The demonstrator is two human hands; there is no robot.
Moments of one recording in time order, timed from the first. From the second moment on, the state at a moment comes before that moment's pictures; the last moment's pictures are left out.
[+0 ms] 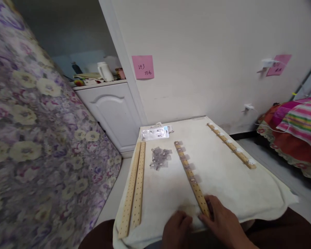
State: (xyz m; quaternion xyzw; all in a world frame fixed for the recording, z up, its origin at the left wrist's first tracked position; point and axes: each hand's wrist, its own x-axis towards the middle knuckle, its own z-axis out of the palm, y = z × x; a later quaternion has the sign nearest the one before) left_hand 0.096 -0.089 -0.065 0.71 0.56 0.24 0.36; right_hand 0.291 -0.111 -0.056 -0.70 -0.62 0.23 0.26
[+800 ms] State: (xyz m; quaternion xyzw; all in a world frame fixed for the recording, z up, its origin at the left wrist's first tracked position) left_hand 0.062 0.048 -0.030 0.66 0.73 0.19 0.00; right_hand 0.328 -0.092 -0.080 -0.64 -0.61 0.34 0.33
